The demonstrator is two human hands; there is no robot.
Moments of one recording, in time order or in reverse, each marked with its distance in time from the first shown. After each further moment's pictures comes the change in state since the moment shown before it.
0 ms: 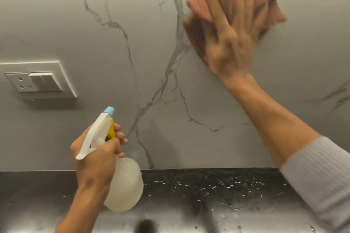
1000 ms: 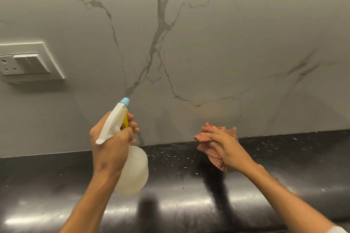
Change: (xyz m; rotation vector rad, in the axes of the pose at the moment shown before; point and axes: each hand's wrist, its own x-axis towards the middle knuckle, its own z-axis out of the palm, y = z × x) left_hand -0.055 -0.001 0.019 0.038 -0.173 -0.051; right_hand -0.278 0.056 -0.126 0.552 -1.141 0.338
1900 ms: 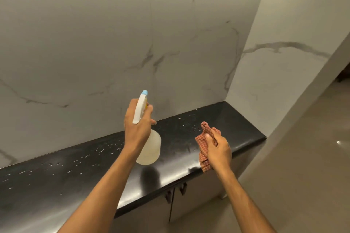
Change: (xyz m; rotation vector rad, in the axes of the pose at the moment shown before) left_hand -0.164 0.010 0.323 0.013 -0.435 0.001; right_hand -0.233 0.121 -0.169 0.300 0.687 0.888
